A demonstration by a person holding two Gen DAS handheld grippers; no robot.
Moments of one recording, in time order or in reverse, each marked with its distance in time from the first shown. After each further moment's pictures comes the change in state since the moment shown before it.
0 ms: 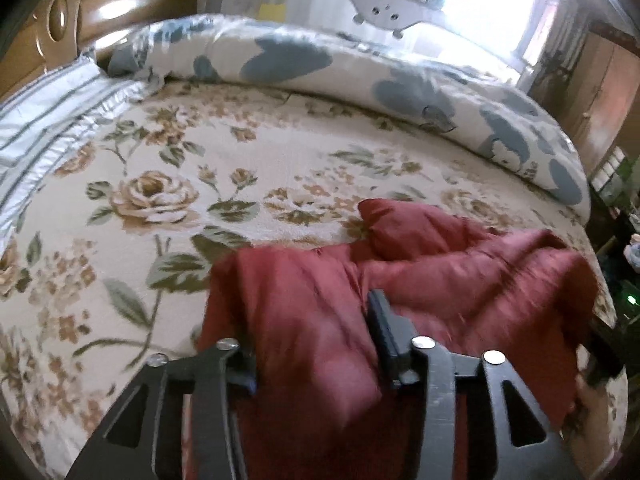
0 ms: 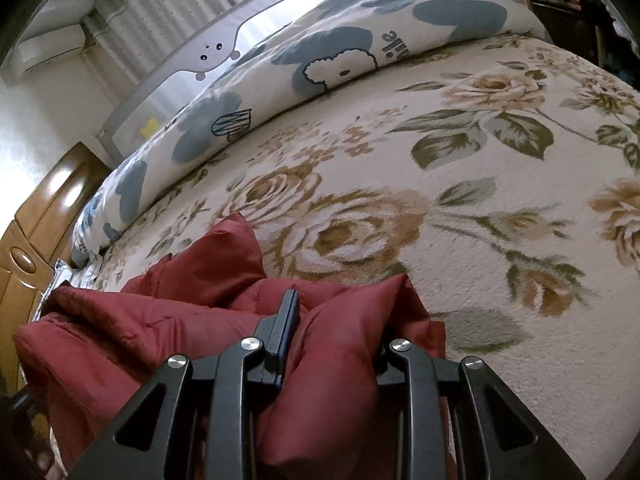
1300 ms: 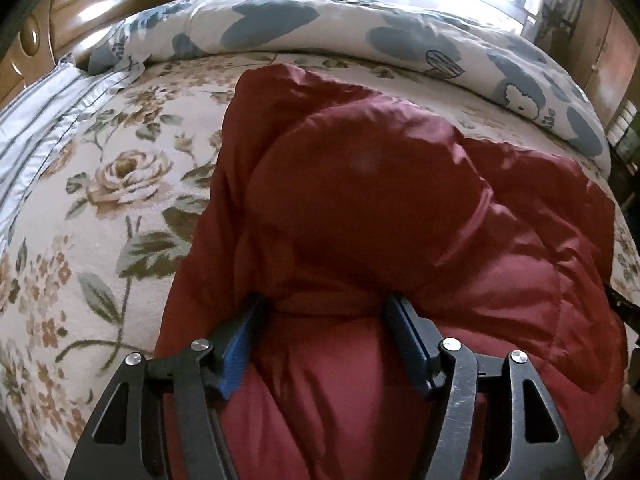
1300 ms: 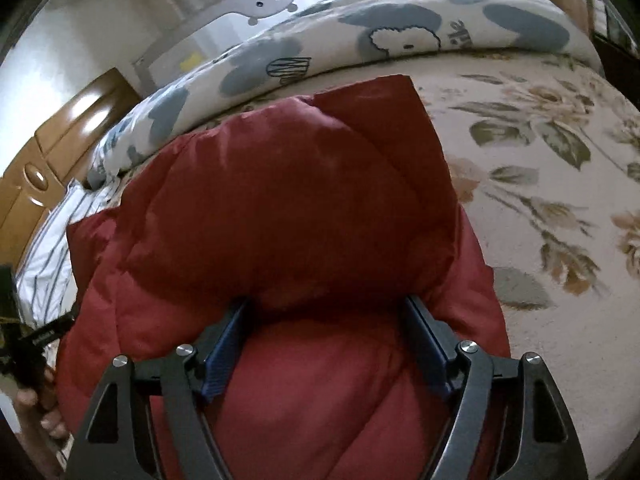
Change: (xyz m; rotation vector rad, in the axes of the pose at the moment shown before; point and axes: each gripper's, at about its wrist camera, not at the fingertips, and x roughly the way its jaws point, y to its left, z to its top) left arm 0.076 -0.020 -0.011 0.095 0.134 0.091; right arm 0.001 0.039 -0.023 -0.219 0.135 0.028
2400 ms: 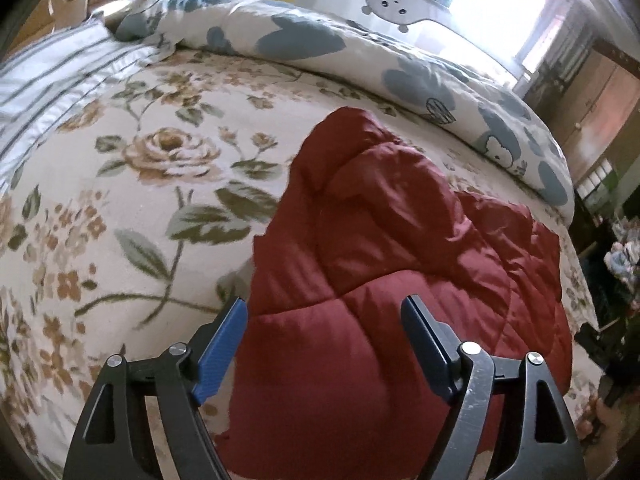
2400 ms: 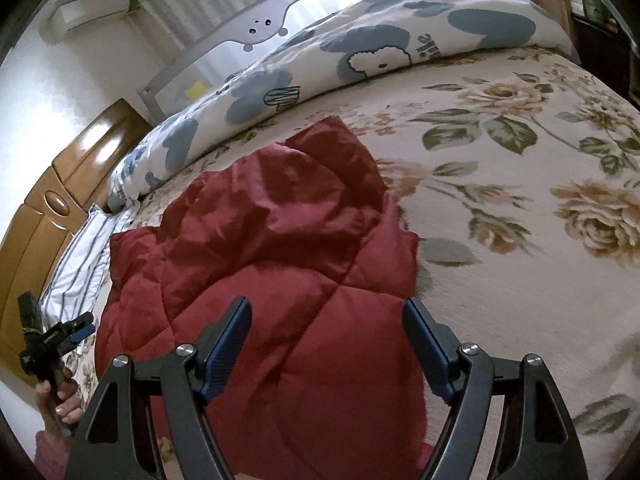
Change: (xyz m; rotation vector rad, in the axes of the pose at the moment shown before) left arm -0.066 0.088 -0.032 -0.172 -0.053 -0.177; right arm -0.093 -0.036 -0.031 0.085 -0.040 0.066
